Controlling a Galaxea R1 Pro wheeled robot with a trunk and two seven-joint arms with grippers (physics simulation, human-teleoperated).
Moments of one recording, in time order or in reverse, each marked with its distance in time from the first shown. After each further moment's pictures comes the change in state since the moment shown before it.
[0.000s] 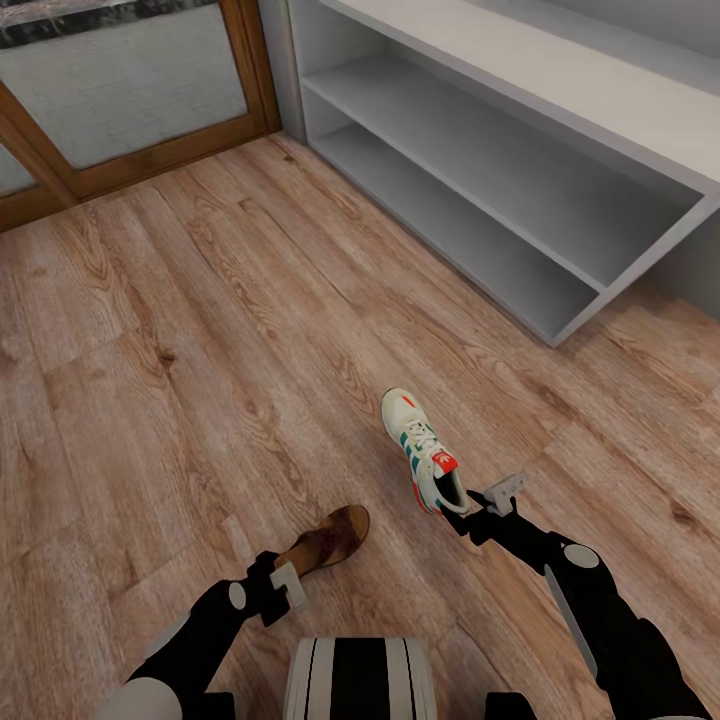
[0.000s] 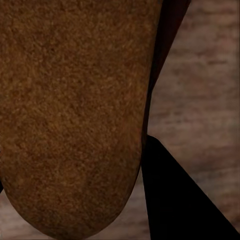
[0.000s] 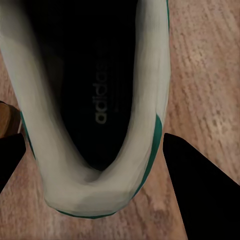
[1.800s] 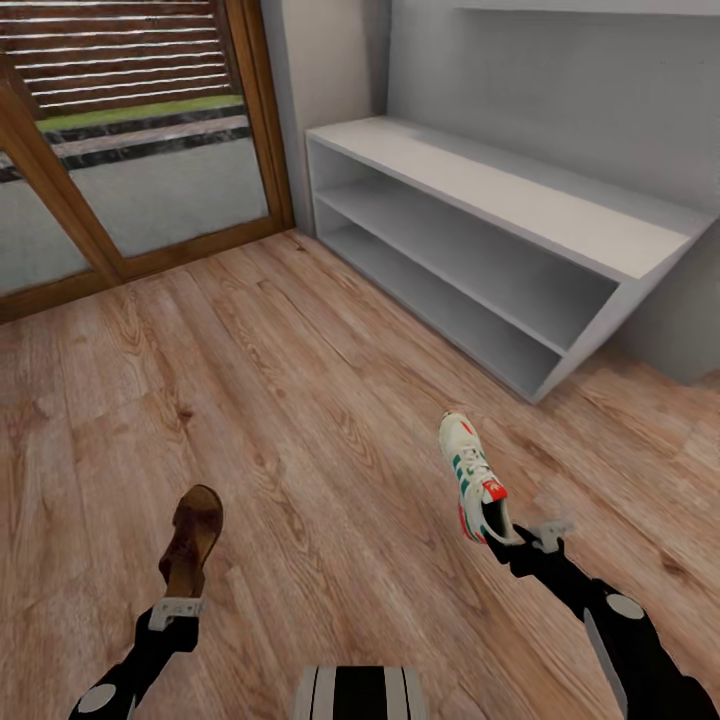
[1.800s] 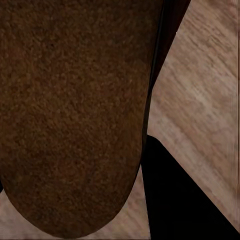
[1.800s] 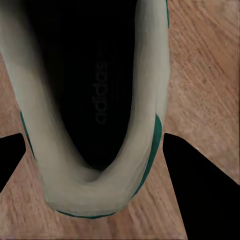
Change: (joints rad) left arm 0.139 0.012 0.855 0.011 0.337 -0.351 0.007; right arm 0.049 0.004 -0.234 0.206 0.010 -0.144 -0.032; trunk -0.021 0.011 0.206
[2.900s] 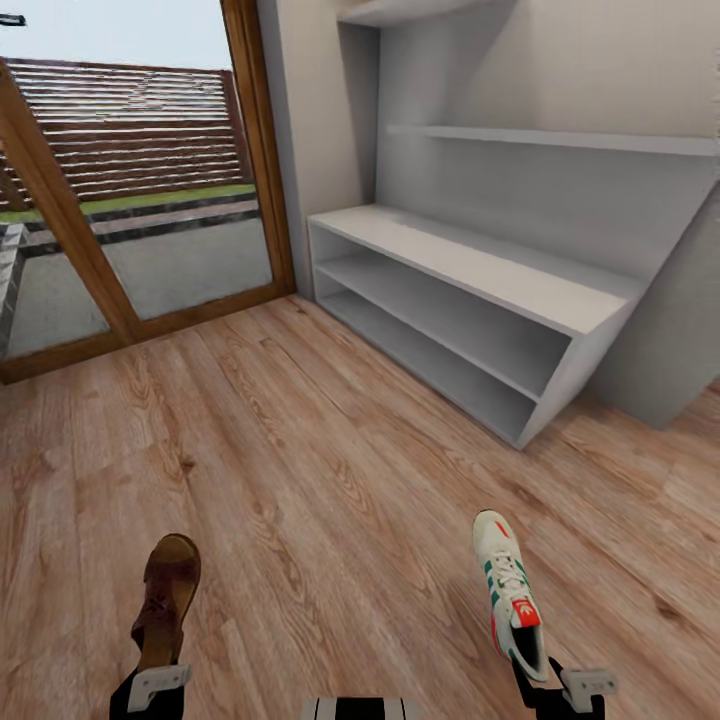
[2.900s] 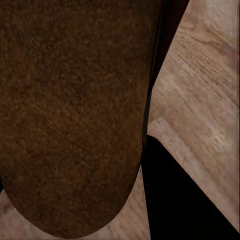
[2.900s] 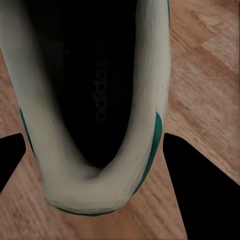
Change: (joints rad) left arm 0.125 0.000 0.008 0.155 0.049 -0.242 0.206; right arm 0.030 -0.027 -0.009 0.829 -0.011 -0.754 -0.242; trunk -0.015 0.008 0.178
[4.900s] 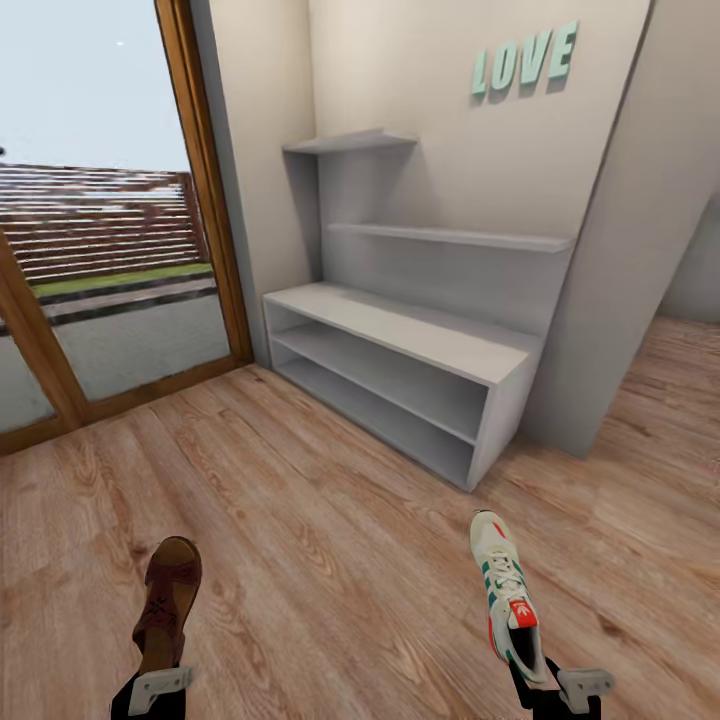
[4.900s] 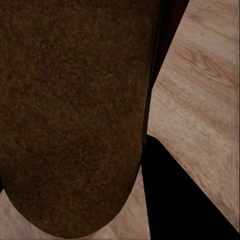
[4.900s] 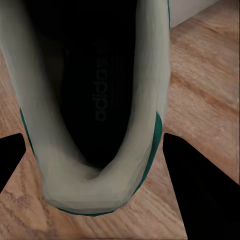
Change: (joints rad) left arm 0.000 0.001 0.000 0.018 0.003 -0.008 0.000; right arm 0.000 0.008 0.002 0.001 0.000 0.001 0.001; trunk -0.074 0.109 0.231
